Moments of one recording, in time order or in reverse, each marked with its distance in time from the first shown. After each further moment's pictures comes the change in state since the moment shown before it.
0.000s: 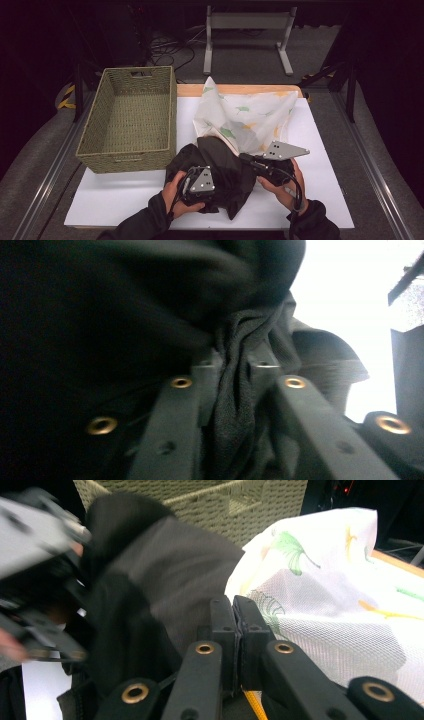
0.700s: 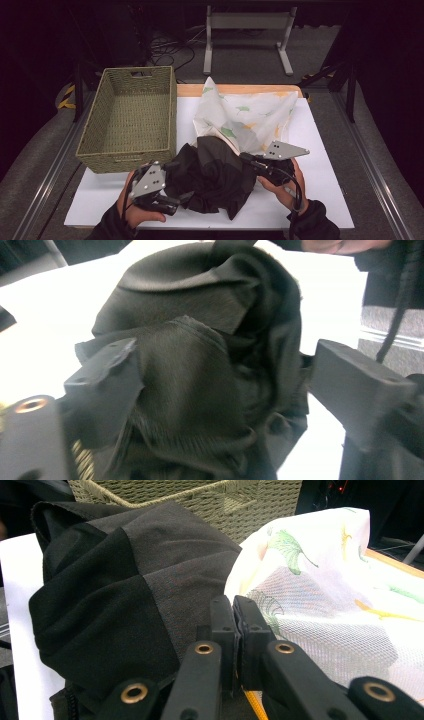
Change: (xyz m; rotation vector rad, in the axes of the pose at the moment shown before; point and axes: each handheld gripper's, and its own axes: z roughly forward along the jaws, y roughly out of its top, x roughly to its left) left arm 0.012 -0.020 -0.087 -0.173 0.161 -0.142; right arm 0.000 0.001 -0.001 0.006 -0.020 -0.002
